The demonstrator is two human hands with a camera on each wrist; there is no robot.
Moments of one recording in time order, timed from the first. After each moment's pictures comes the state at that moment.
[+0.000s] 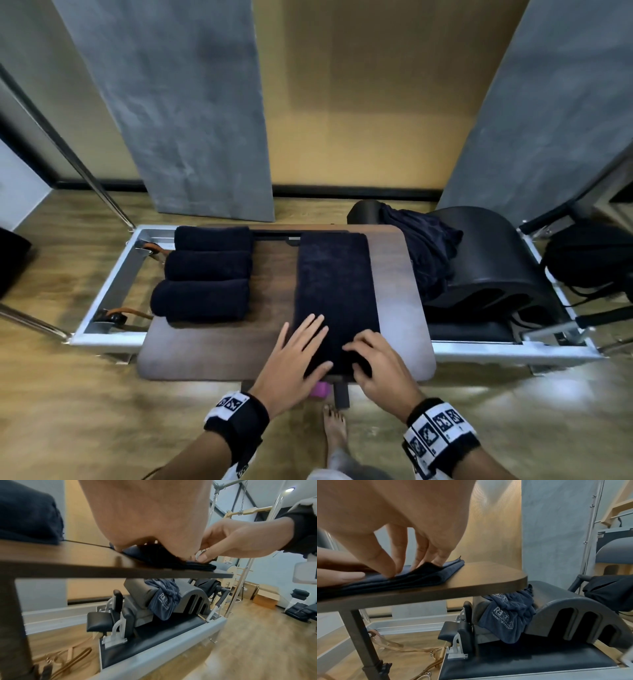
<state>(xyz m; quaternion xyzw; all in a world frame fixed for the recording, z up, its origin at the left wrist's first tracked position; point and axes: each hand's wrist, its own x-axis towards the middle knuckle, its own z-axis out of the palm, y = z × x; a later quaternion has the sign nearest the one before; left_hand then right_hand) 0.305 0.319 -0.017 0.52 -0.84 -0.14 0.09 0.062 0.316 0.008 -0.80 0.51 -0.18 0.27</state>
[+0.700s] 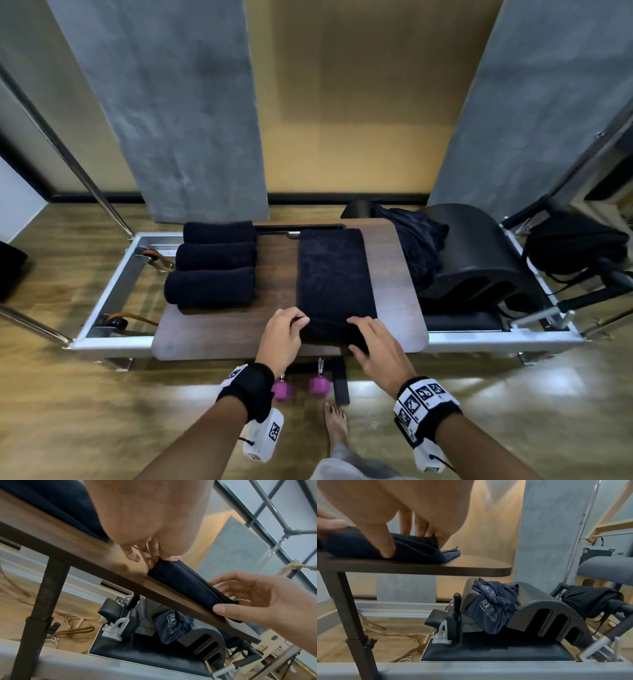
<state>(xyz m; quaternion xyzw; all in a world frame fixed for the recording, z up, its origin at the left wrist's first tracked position) 0.318 0.321 -0.010 0.62 -0.66 -0.30 0.31 0.071 0.348 0.004 -0.78 0.55 -0.19 0.21</state>
